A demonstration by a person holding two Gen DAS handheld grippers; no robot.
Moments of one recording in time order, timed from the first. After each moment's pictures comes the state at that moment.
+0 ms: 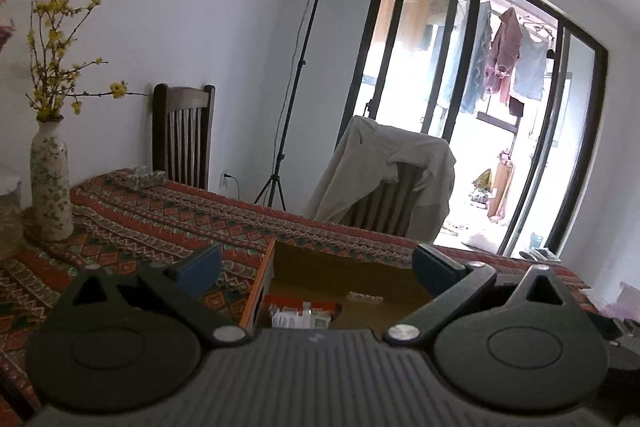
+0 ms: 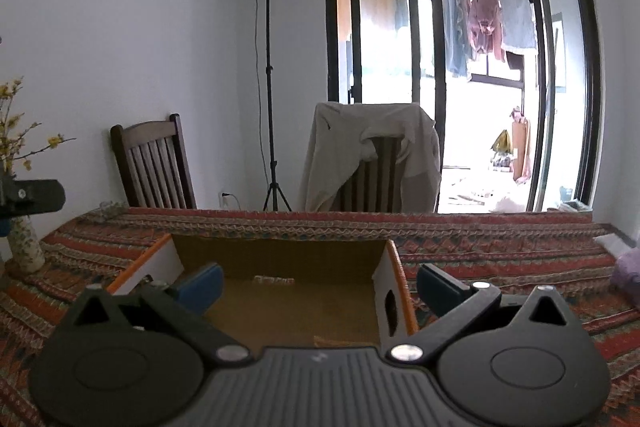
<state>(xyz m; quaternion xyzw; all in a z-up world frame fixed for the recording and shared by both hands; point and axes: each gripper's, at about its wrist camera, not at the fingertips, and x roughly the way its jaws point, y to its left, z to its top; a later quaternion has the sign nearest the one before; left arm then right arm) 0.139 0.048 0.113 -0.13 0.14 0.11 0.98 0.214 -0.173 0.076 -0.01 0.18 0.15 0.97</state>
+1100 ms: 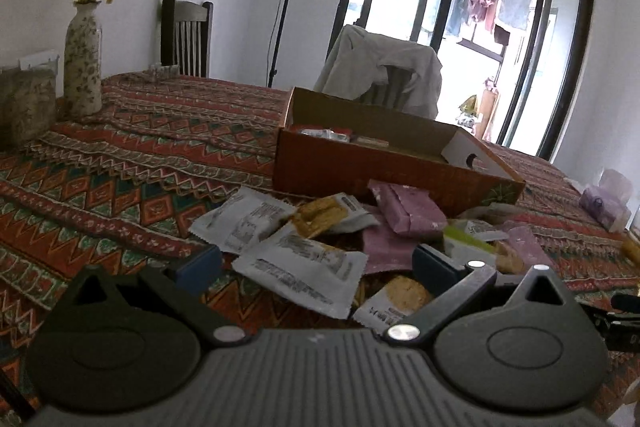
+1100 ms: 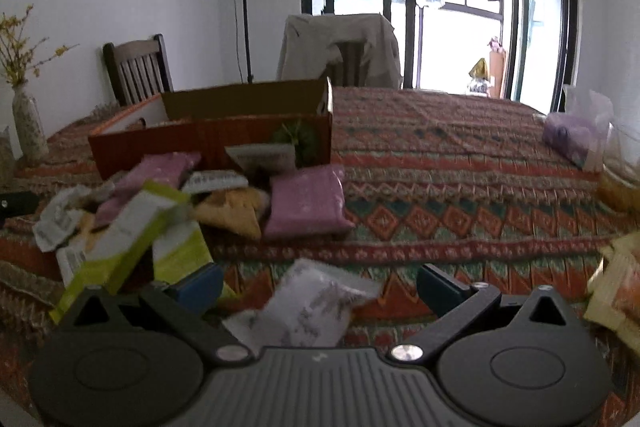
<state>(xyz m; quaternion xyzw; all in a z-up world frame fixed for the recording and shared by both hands) 0.020 0.046 -0.001 -0.12 0.24 0.08 0.96 0.075 -0.263 -0.025 -0.02 0.30 0.11 0.95</state>
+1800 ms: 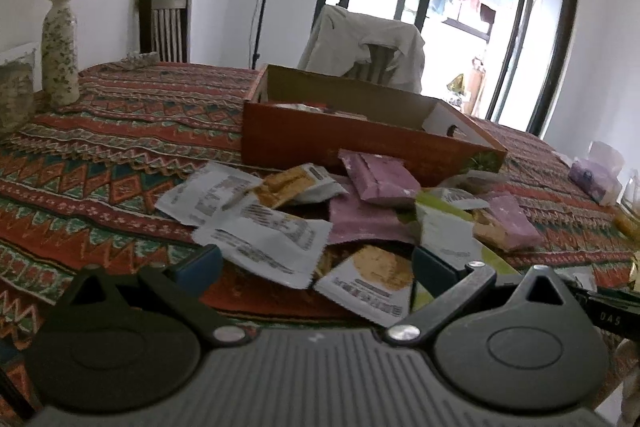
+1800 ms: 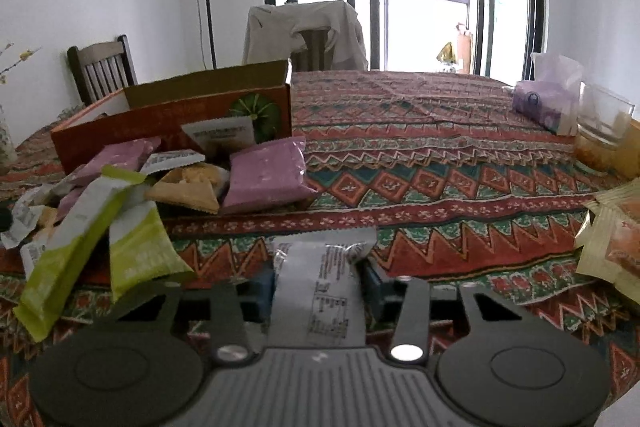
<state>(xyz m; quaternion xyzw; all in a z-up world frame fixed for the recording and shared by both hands) 0.026 0.014 -0.010 -0.10 0.27 0.05 0.96 0.074 -0.275 -0.048 0.01 0.30 0.07 0.95</state>
